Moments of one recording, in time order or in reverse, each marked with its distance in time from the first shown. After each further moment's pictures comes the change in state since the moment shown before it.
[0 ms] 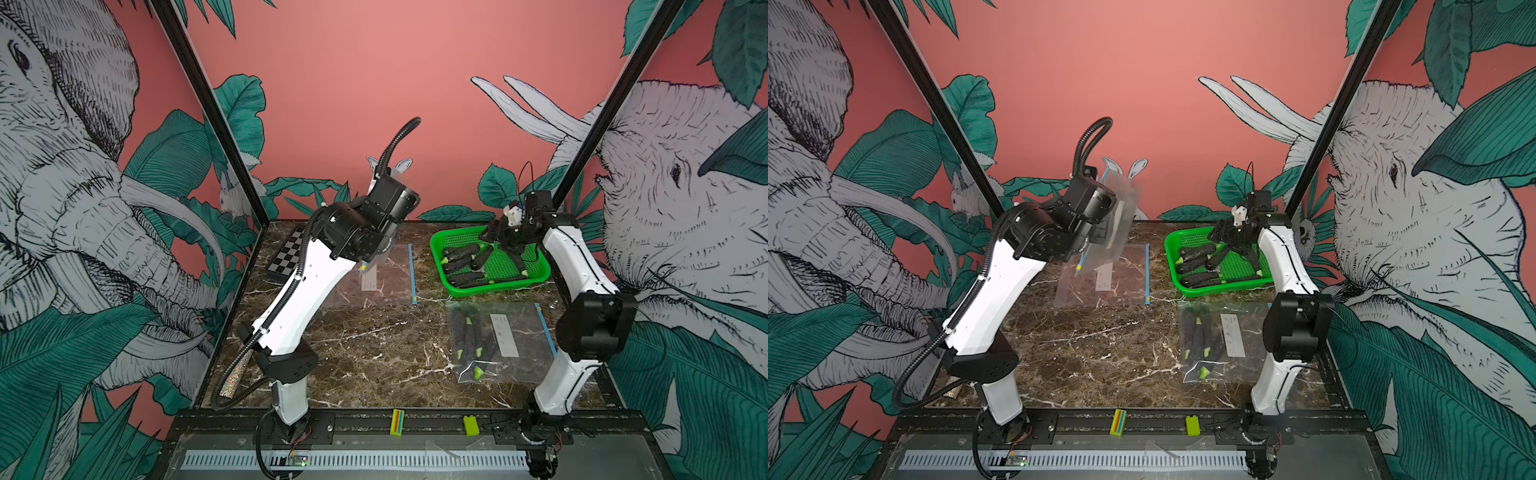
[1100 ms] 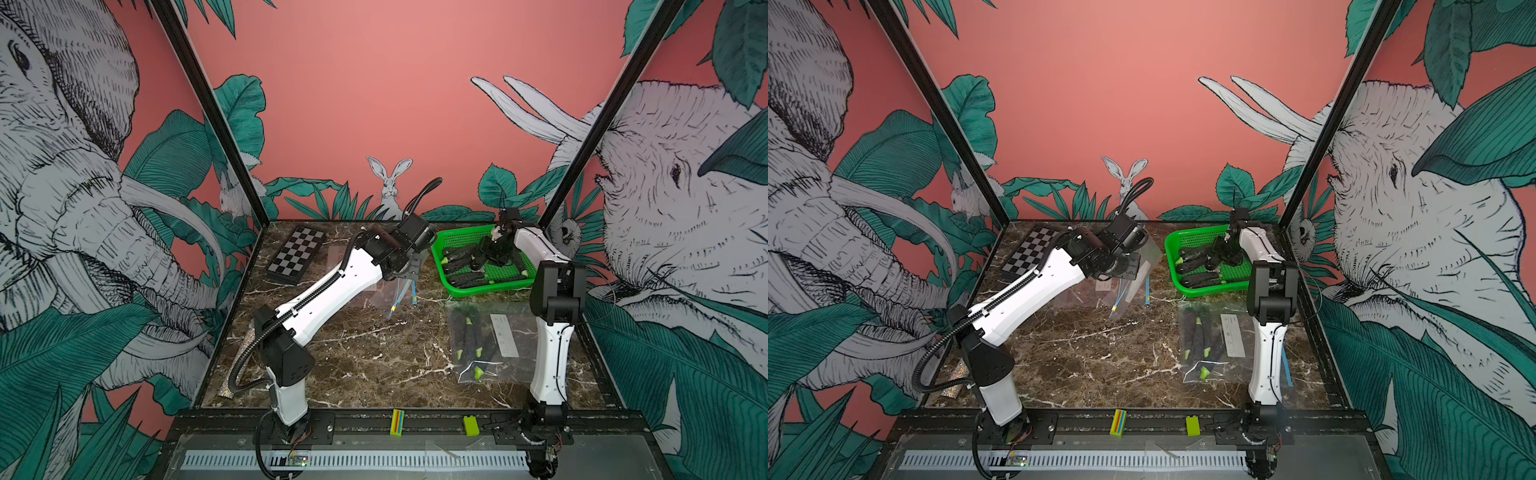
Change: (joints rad) left arm -0.007 -0.012 -0.556 0.297 0.454 -0.155; right arm 0.000 0.393 0.145 0.061 0.152 0.064
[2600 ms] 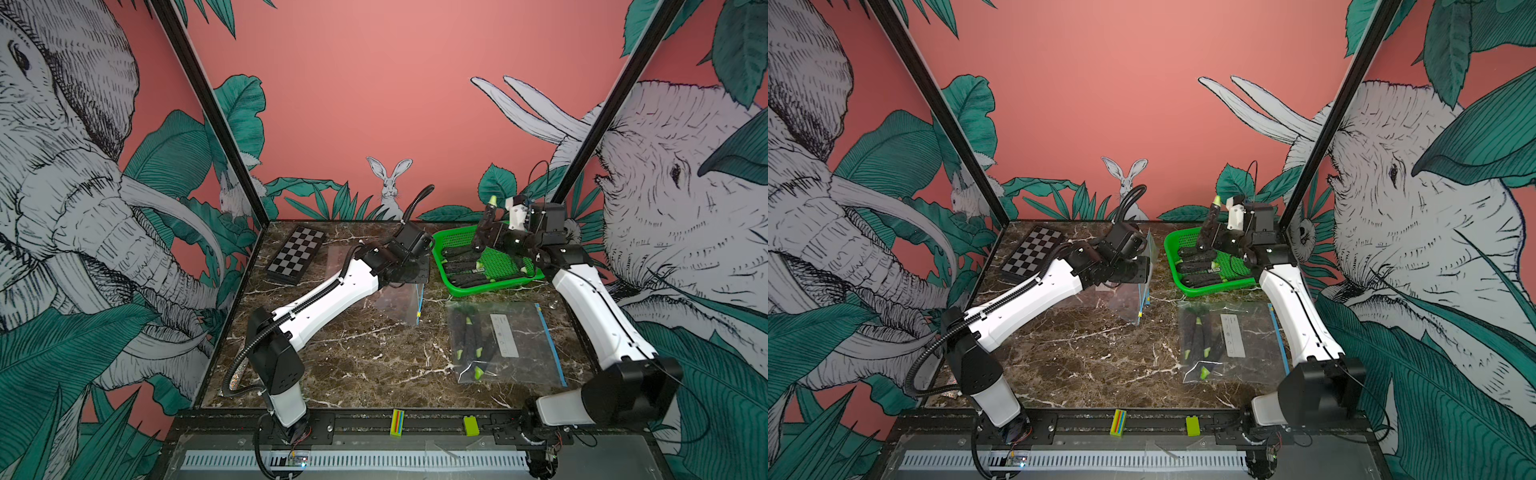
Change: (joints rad) left arm 0.000 -0.085 -0.242 0.325 0.216 -0.116; right arm 0.182 -0.916 -0.578 0.383 -0.155 0.069
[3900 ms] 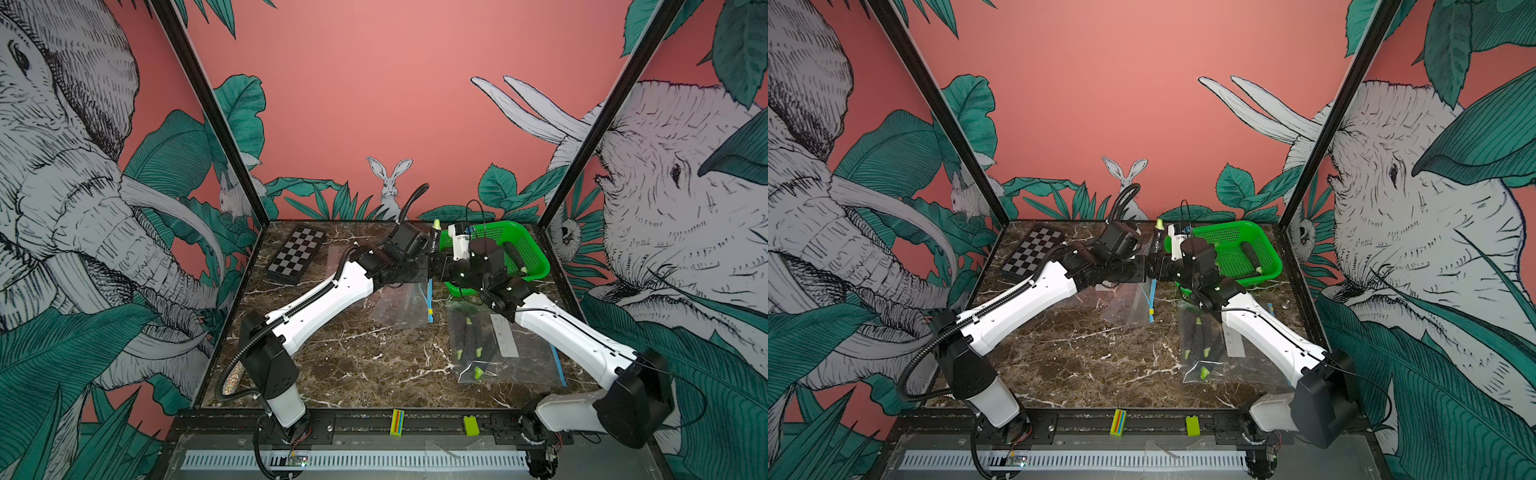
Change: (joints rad) left arm 0.008 -0.034 -0.037 0.045 0.035 -0.016; right arm 0.425 -0.044 -0.326 0.379 0.316 0.019
